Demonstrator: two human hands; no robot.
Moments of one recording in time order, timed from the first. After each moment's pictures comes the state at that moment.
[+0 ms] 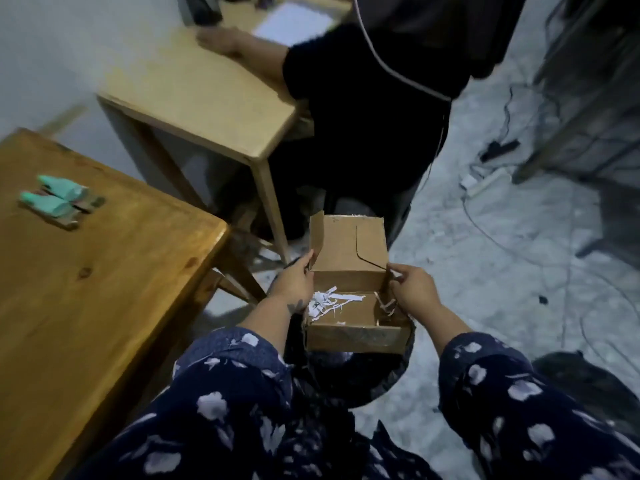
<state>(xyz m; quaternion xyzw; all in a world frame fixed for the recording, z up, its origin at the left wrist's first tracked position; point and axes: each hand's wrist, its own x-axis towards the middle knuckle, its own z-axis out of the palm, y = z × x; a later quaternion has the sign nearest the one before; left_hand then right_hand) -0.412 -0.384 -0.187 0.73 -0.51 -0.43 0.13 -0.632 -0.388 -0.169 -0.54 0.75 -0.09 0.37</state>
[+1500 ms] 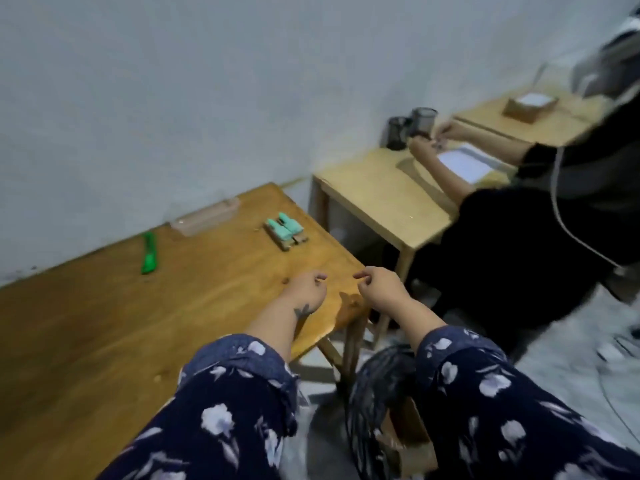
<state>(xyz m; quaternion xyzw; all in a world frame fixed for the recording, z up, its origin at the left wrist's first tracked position) -0.218 -0.316 -0.043 0.81 -0.43 -0.33 0.23 -0.356 -0.401 -0.045 -0.79 0.50 -0.05 0.35</state>
